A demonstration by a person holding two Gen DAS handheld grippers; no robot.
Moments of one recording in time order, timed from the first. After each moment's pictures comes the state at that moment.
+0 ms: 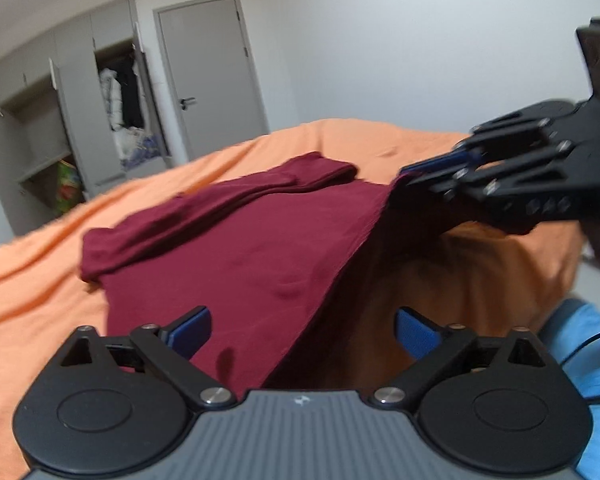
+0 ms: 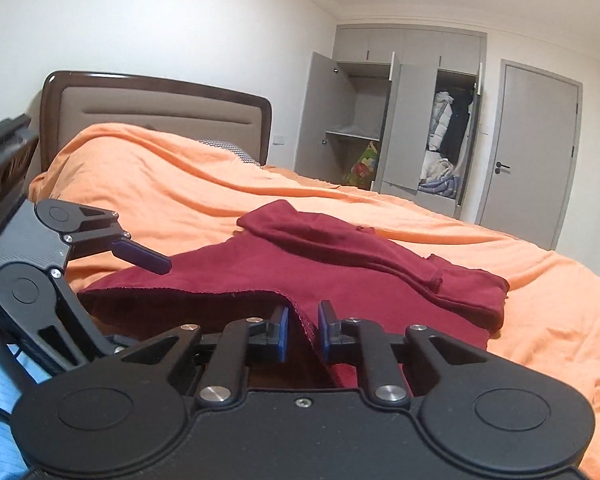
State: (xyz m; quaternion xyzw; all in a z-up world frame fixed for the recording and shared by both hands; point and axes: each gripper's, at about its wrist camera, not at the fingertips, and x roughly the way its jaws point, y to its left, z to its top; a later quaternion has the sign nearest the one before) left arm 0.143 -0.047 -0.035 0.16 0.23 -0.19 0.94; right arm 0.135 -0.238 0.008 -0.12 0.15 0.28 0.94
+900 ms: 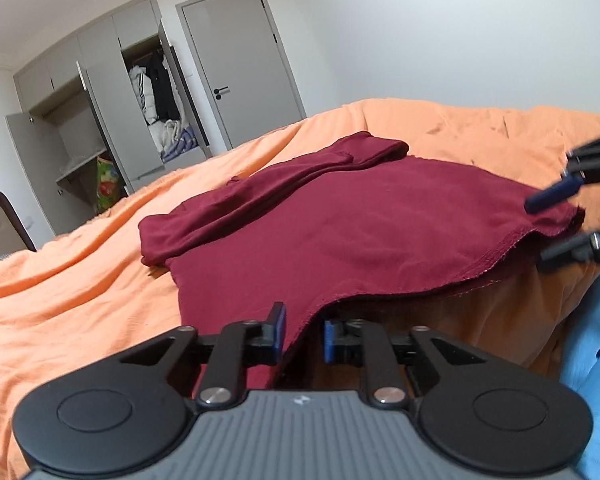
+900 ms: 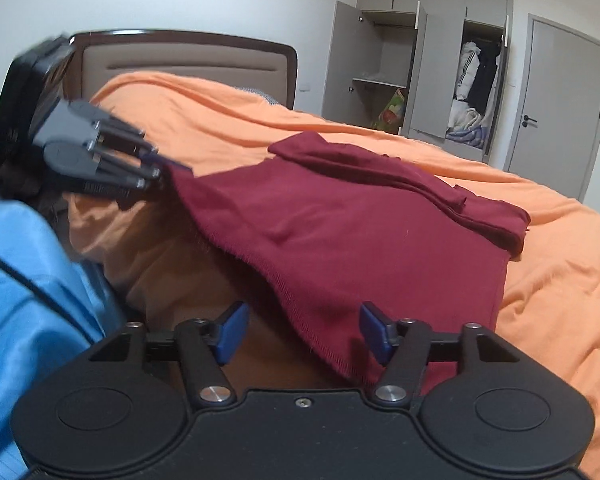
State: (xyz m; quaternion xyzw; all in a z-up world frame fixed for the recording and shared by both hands) left arm 0.144 -0.015 -0.027 0.19 0.25 -0.14 0.94; right arm 0.099 -0.255 -0.025 -0.15 0.24 0.31 0.91
